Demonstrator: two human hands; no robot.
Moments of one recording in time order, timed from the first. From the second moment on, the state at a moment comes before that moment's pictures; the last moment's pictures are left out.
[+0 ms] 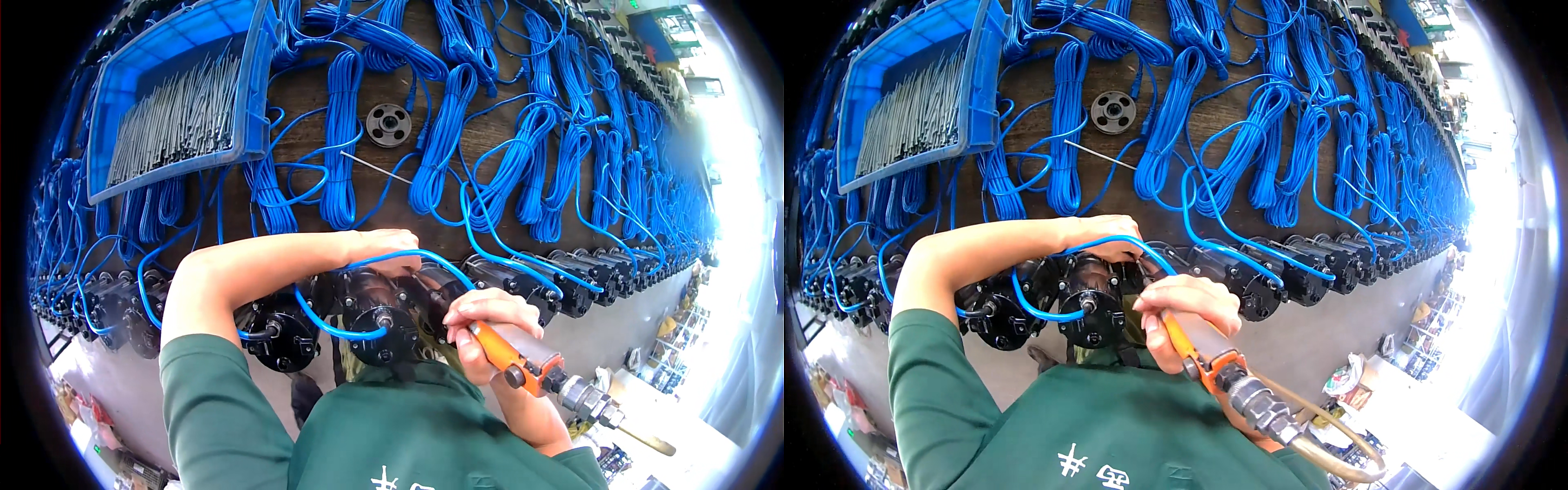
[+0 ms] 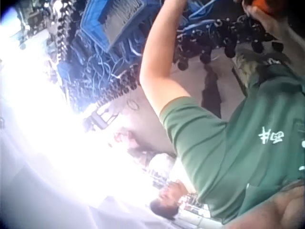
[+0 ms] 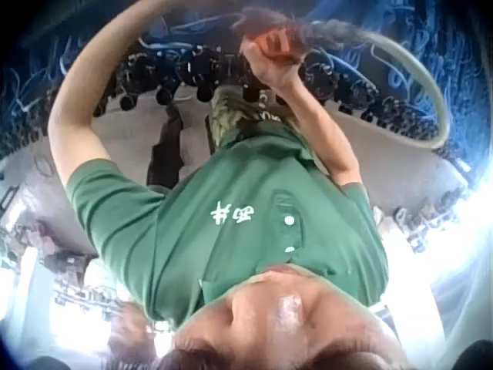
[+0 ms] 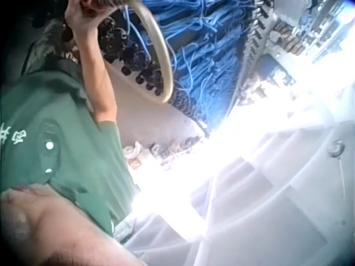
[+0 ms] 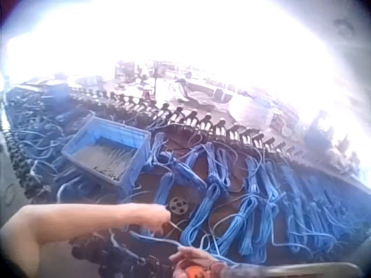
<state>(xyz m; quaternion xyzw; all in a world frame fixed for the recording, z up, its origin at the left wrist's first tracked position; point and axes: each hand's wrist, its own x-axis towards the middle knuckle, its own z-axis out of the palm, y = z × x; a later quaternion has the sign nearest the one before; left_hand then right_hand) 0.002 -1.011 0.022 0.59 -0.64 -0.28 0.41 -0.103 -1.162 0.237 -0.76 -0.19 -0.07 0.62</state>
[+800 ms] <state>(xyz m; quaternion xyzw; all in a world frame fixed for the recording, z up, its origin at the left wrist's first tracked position) -0.267 -1.113 0.158 0.70 0.23 0.38 0.56 -0.153 -1.294 0.357 -0.50 -0.34 -0.09 0.79</state>
